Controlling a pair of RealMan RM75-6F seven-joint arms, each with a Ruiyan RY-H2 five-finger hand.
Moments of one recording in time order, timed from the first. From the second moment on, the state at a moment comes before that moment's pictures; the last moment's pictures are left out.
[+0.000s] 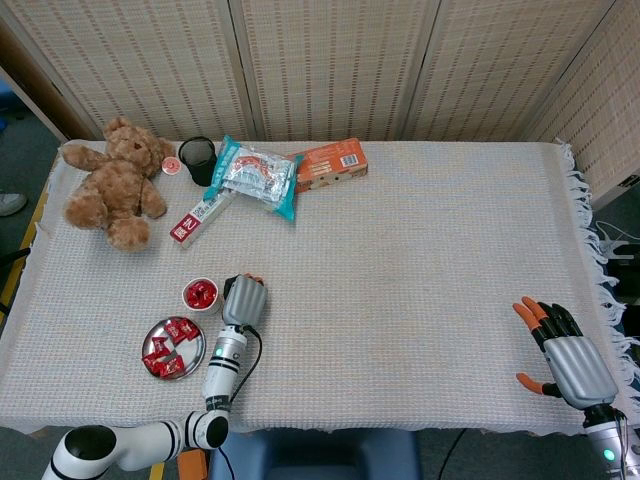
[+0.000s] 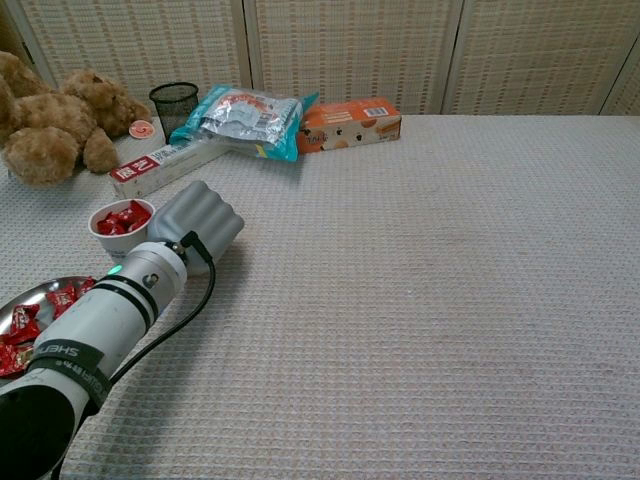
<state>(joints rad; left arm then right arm) -0.82 -2.07 -0.18 -0.97 0.95 1.17 1.39 0.12 -1.01 -0.04 -1.71 -1.56 1.33 0.00</state>
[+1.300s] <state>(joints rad) -0.75 -1.75 -0.21 -1.50 1.01 1.38 1.44 0.11 -1.02 -0.05 -1.71 -1.57 1.34 -0.02</state>
